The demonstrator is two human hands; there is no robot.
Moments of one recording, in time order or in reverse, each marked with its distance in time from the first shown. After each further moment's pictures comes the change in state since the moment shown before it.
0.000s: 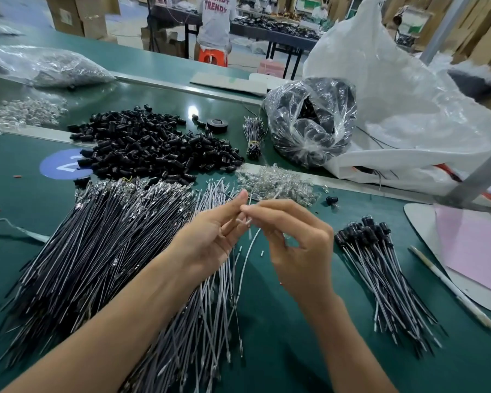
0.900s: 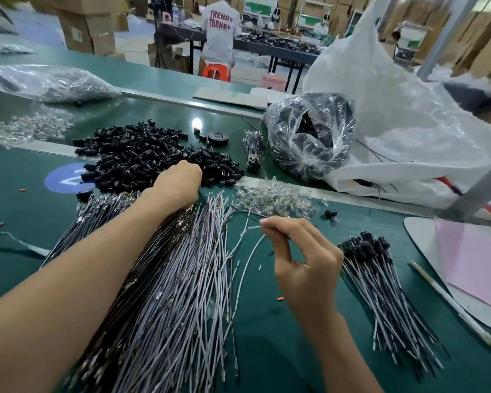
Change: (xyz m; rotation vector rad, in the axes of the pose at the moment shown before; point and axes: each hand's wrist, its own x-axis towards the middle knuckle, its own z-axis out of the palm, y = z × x) left_hand 0.100 0.089 -0.034 2.130 0.346 0.380; right_hand -0.004 0.007 -0.005 -0.185 0.184 0.008
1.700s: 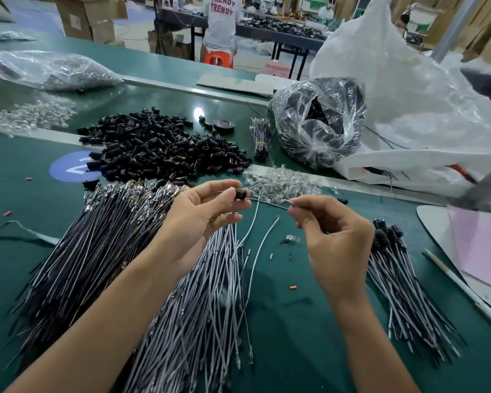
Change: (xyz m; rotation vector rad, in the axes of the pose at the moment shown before) left_hand -0.116 0.037 0.000 -1.975 -0.100 -0.116; right_hand 0.012 0.000 -0.008 0.126 -0.013 0.396
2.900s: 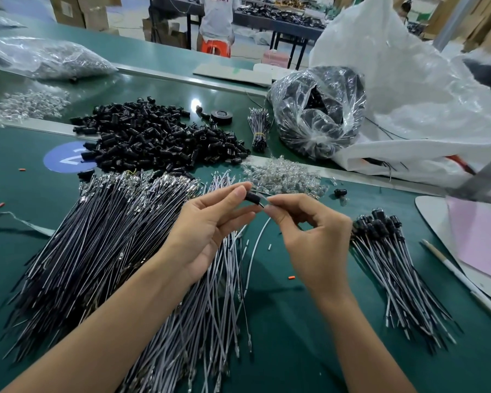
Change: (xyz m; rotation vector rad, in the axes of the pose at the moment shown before) left_hand -0.010 -0.018 0.012 -0.117 0.021 -0.050; right_hand -0.011 -0.001 0.014 -0.093 -0.072 -0.063
